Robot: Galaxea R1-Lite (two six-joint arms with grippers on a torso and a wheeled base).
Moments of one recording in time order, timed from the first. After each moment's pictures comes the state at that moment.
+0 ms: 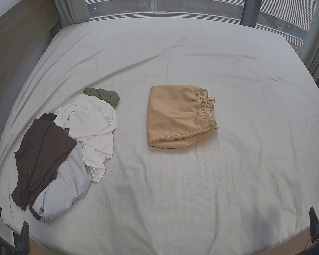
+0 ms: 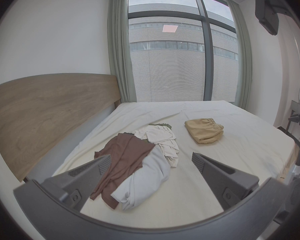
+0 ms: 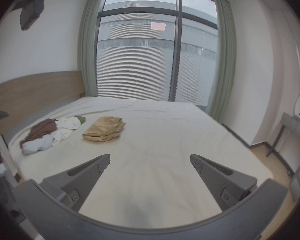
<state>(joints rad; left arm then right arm) 0.00 0.01 -0.02 -0.02 0.00 0.02 -0.02 0.03 -0.02 -0.02 0.02 -0.03</state>
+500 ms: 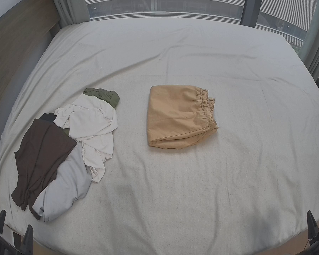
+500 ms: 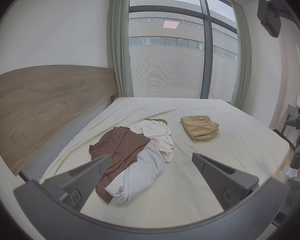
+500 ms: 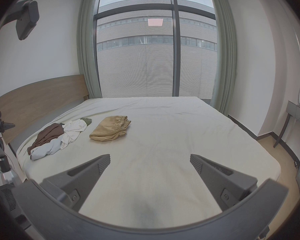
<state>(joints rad) 0.00 0.01 -0.02 0.00 -0.02 0.00 -0.01 0.01 -0.02 0.00 0.03 0.01</state>
